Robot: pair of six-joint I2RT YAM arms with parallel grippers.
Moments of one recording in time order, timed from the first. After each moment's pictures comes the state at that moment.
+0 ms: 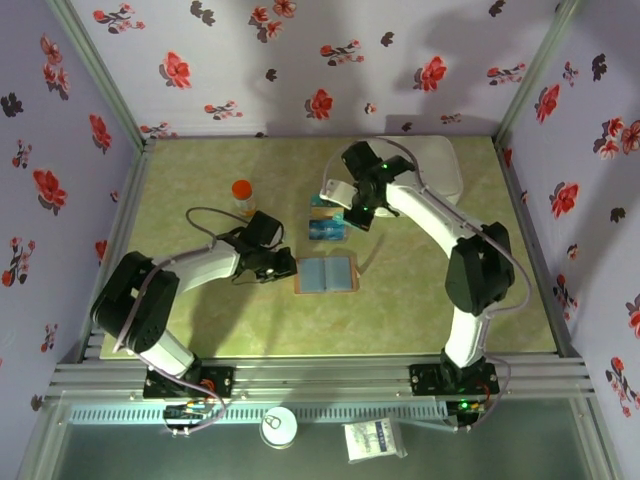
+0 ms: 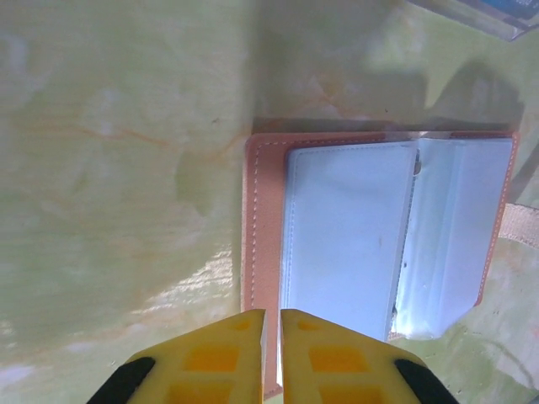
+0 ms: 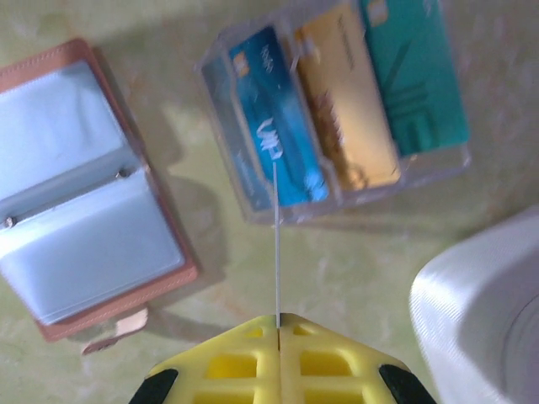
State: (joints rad) left arm -0.61 1.57 0.83 -0.34 0.29 -0.75; right arm 0.55 1.87 1.68 -1.02 -0.12 -0.71
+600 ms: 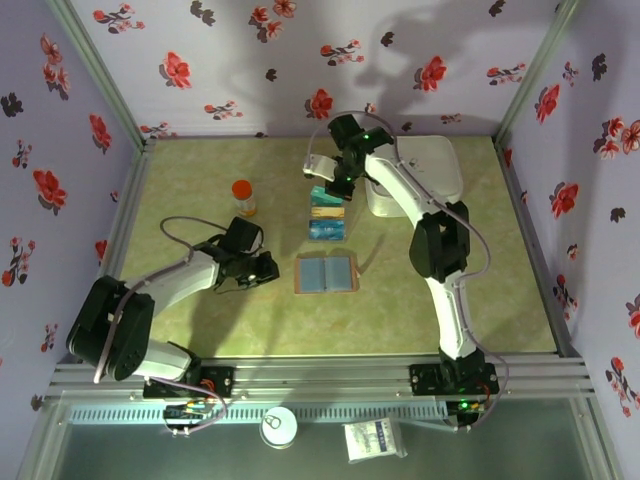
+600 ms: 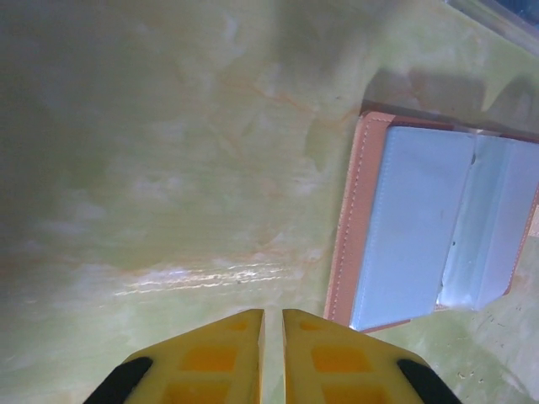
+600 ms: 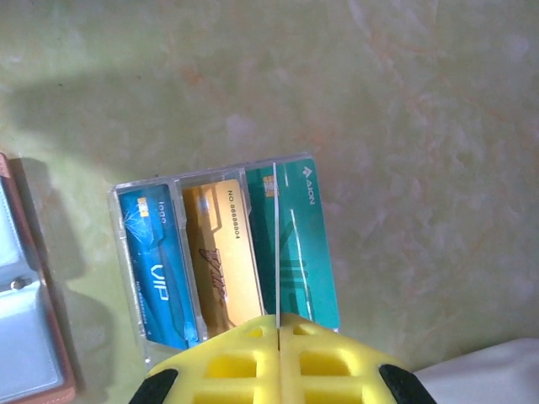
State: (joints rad) left arm -0.53 1.40 0.72 -0.41 0.26 -0.75; right arm 0.52 2.25 2.22 -1.14 -0.24 -0.88
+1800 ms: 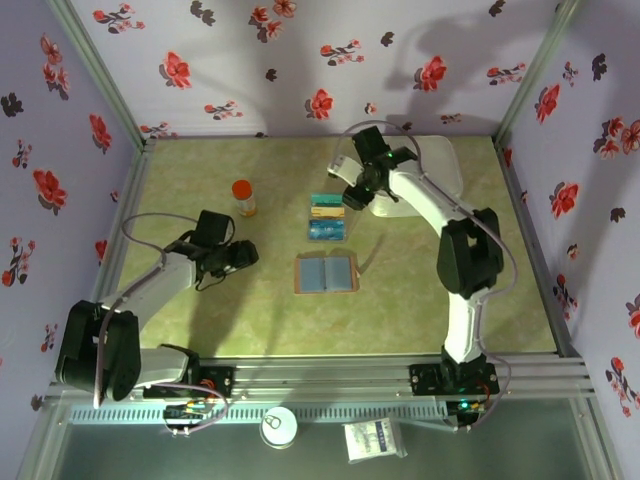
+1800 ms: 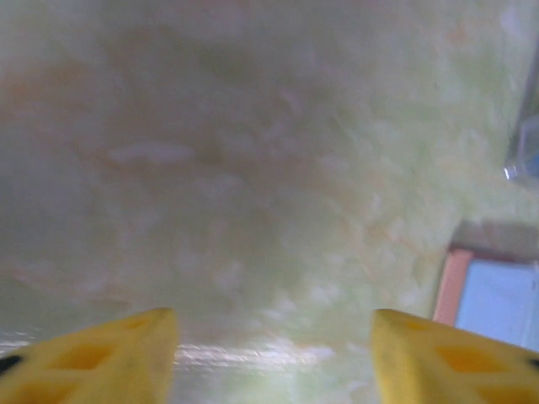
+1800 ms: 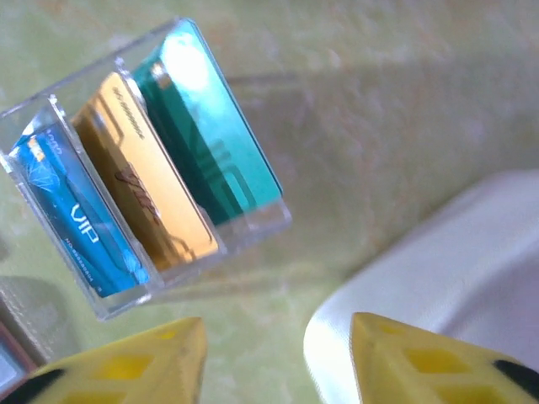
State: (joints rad) left arm -0.33 1.29 0.72 -0.46 0.08 -0.62; right arm 0.45 1.95 1.69 -0.80 -0.07 -0.61
